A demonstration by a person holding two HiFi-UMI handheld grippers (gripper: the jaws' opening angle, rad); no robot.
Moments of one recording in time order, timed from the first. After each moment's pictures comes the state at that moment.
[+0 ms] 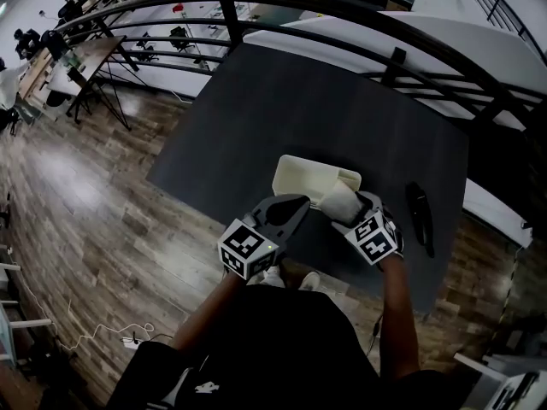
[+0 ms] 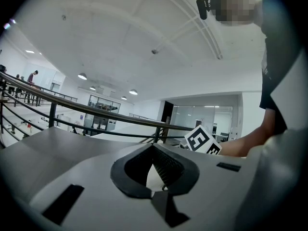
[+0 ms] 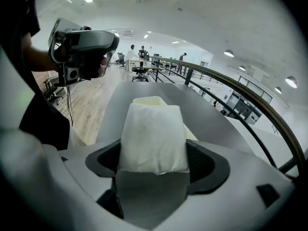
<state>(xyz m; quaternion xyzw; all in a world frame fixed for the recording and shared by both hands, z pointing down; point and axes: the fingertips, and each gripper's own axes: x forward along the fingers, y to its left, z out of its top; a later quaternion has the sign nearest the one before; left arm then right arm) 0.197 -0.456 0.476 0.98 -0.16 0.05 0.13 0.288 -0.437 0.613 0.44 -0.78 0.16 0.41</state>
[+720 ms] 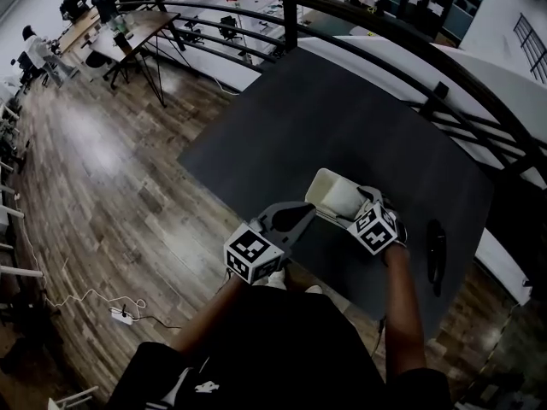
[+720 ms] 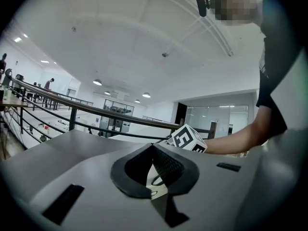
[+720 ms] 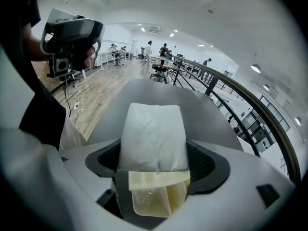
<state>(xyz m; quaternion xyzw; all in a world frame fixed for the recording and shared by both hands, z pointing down) 0.138 -0.481 0.476 0.96 -0.25 0.05 0.13 0.233 -0.516 0.625 0.33 -0.82 0.08 0.46</state>
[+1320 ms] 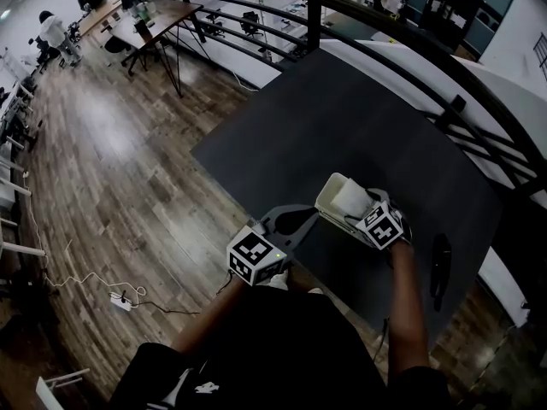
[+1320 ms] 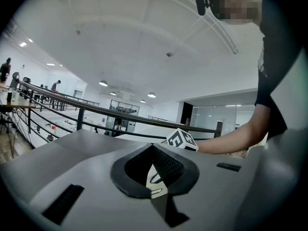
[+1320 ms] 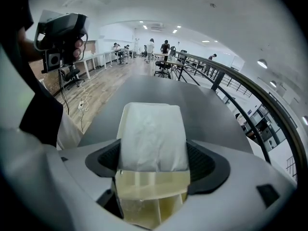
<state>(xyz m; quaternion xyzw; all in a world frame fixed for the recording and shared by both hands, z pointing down) 0.120 -0.485 0.480 0.95 -0.28 0.05 0.13 0.232 -0.539 0.652 0.30 -0.82 0.10 0.47</state>
